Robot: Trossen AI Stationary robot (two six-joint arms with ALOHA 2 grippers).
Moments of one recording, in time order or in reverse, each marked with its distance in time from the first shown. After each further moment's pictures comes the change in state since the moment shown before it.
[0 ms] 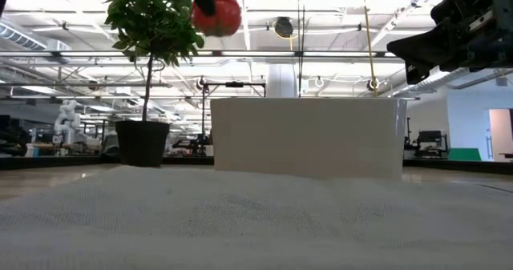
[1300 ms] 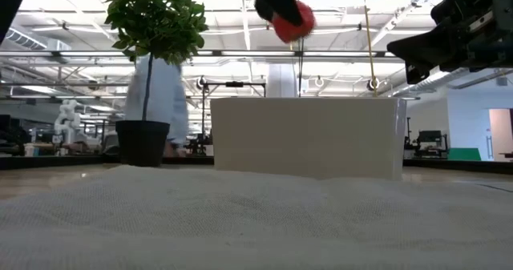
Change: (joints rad) left arm 0.159 0.076 0.042 0.346 0.039 0.166; right arm 0.000 0.000 0.000 -0.003 0.000 -0.007
